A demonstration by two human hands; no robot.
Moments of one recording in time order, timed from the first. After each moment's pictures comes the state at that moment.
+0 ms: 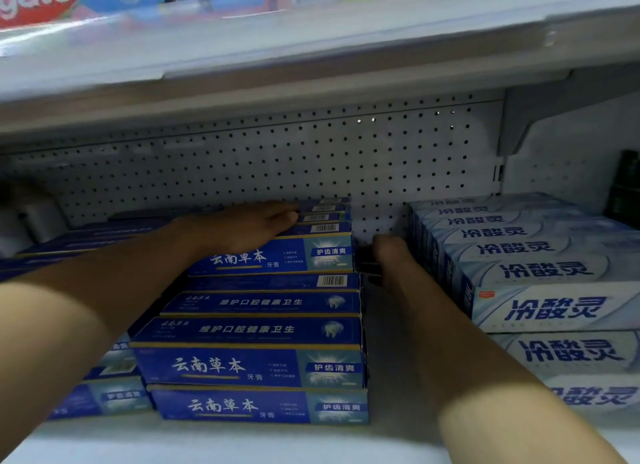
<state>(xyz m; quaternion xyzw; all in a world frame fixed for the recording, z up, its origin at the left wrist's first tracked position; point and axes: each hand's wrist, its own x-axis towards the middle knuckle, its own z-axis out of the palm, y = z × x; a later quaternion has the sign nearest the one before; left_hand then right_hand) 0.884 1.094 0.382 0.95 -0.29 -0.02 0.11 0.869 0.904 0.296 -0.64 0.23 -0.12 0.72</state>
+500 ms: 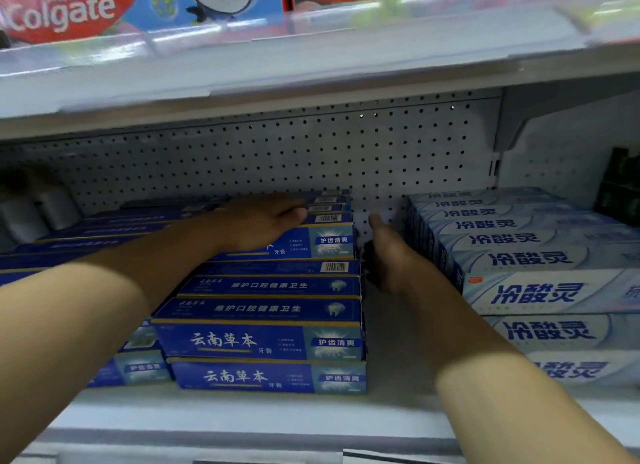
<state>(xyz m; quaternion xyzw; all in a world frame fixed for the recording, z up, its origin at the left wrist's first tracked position) 0.862 1.098 0.383 0.95 -0.31 0.00 0.08 0.852 0.915 0.296 -0.62 0.18 -0.01 0.77</state>
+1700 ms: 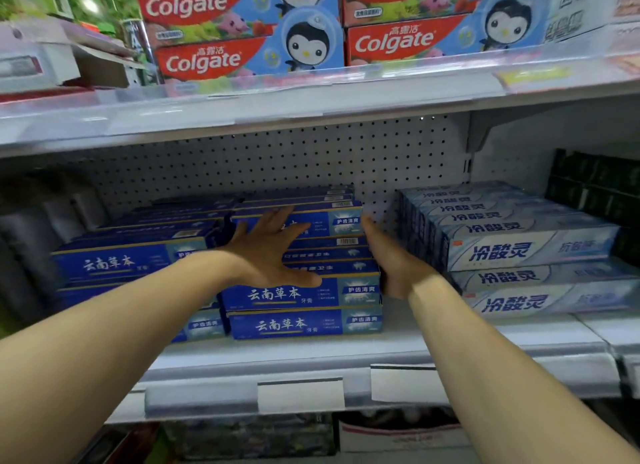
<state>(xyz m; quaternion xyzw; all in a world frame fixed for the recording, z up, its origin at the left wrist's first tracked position) 0.801 1.162 0.354 0.95 -0.32 -0.01 -0.02 0.765 0.969 0.305 -0.63 0.12 0.00 0.77</state>
